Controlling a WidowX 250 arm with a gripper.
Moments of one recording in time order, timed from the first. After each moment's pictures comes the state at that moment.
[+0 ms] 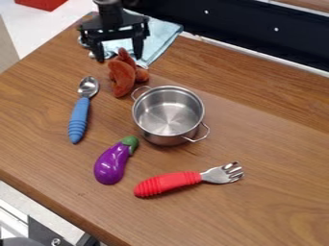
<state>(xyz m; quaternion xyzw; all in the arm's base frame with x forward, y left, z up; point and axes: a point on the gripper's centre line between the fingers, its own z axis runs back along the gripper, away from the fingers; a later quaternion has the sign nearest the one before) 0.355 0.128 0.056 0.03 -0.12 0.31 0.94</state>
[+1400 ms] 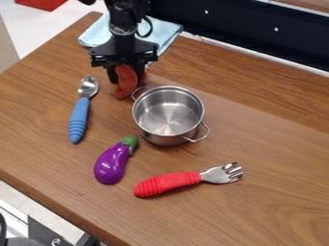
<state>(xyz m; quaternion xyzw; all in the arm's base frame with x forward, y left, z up) 0.347 0.122 0.032 0.07 -0.15 0.36 0.92</state>
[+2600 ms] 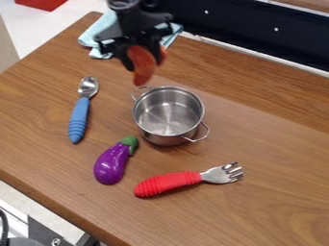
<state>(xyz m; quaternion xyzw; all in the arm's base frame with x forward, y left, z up) 0.325 0.056 0.082 -0.04 -0.14 0.33 0.93</state>
